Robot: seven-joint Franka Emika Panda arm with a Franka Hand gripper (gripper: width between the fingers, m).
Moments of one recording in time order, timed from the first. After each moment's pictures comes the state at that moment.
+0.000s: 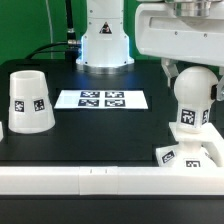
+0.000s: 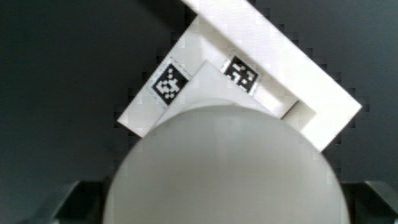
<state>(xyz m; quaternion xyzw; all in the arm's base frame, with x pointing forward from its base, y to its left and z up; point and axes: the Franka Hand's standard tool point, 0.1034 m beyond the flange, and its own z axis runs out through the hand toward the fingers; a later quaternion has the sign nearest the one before) 0.621 0.090 0.115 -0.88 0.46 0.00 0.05</state>
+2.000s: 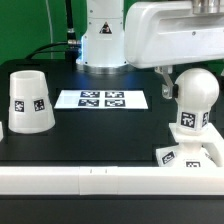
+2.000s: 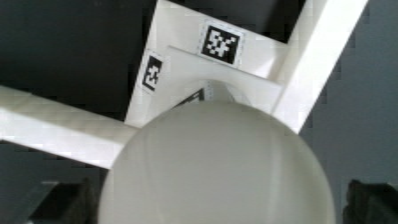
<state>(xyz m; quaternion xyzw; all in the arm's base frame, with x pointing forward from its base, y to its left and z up) 0.627 0.092 0.119 -0.98 -0.20 -0.04 0.01</state>
